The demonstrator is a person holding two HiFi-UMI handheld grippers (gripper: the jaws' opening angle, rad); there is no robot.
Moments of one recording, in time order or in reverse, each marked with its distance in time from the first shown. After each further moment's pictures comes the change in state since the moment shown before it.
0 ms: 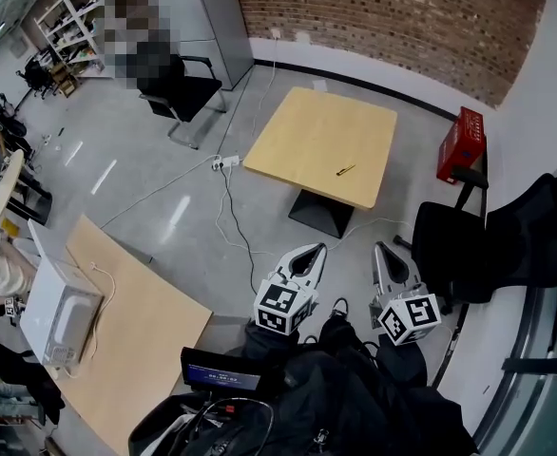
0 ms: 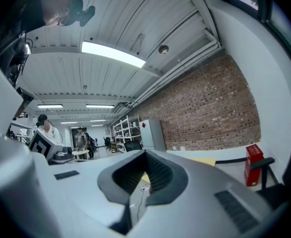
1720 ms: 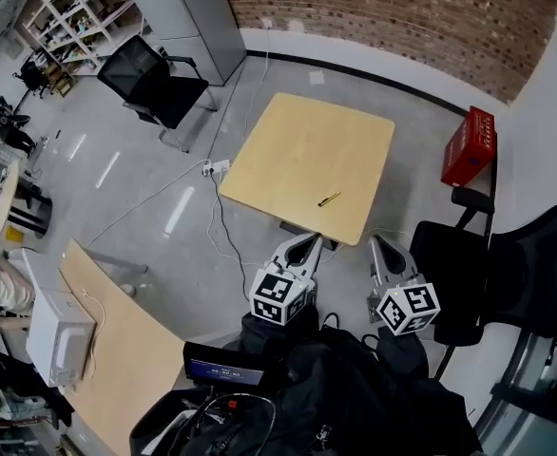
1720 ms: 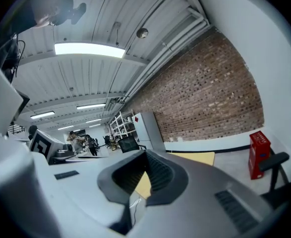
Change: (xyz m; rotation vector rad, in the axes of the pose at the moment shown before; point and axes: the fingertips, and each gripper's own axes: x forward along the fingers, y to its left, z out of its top) left arm 0.227 0.068 0.039 0.003 0.070 0.016; right arm 0.152 -0.192 0.009 0.126 0.096 0.007
